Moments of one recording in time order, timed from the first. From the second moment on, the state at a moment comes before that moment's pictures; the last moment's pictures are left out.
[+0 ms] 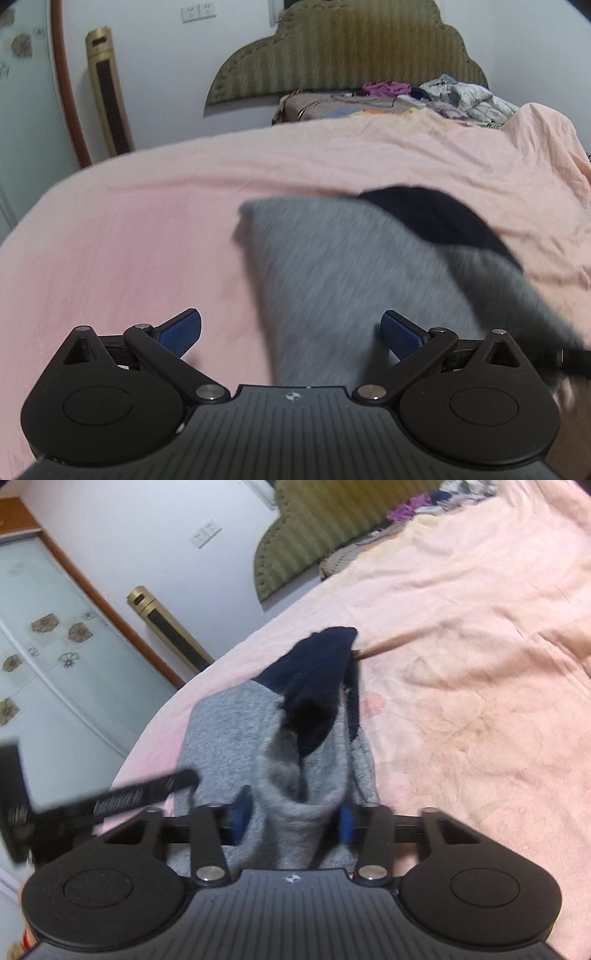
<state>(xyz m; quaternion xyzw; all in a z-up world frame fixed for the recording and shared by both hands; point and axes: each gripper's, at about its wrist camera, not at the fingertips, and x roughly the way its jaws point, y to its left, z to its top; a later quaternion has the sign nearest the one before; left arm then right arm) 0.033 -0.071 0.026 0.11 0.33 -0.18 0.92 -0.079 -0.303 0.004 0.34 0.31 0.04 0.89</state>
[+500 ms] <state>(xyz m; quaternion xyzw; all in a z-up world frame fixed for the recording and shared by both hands) 0.043 -0.025 0.015 0.04 0.39 -0.23 0.89 -0.086 -0.331 -0.011 0.43 0.33 0.04 0.84</state>
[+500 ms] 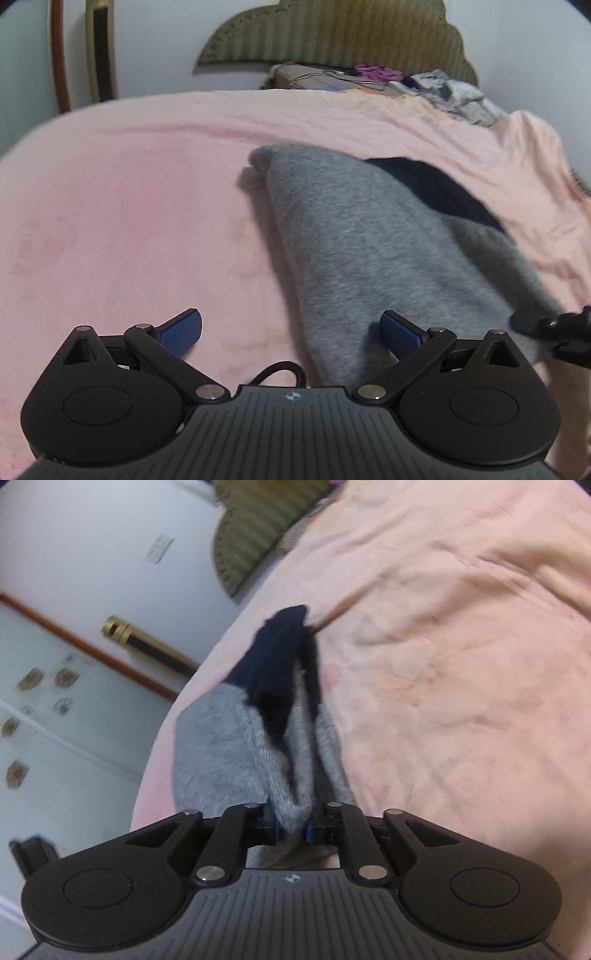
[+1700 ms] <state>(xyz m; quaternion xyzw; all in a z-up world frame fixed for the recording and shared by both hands) 0.204 -0.104 0.028 -0.05 0.36 -0.34 0.87 0.100 -0.338 0.021 0.22 0.29 0.19 0.91</state>
